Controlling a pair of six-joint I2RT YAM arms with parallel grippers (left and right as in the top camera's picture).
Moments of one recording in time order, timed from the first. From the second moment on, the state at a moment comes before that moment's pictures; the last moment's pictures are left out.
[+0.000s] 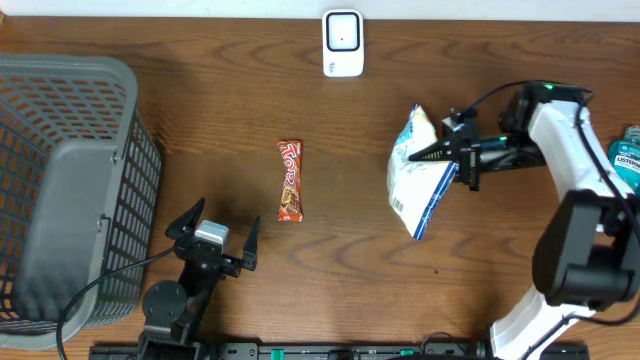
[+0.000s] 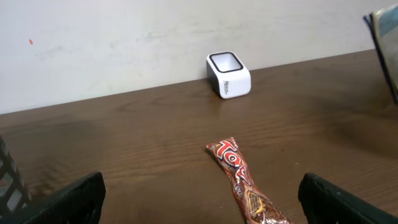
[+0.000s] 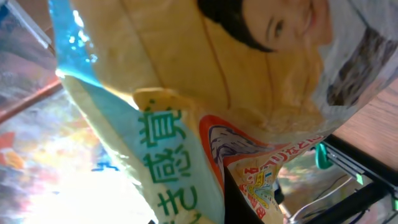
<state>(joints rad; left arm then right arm) -0.16 0.01 0.02 -0.11 0.17 0.07 -0.09 1.89 1.46 -1.70 -1.30 -0.12</state>
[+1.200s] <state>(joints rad) -0.16 0.01 0.02 -0.11 0.17 0.07 0.41 1.75 1.45 -0.67 -0.44 0.09</state>
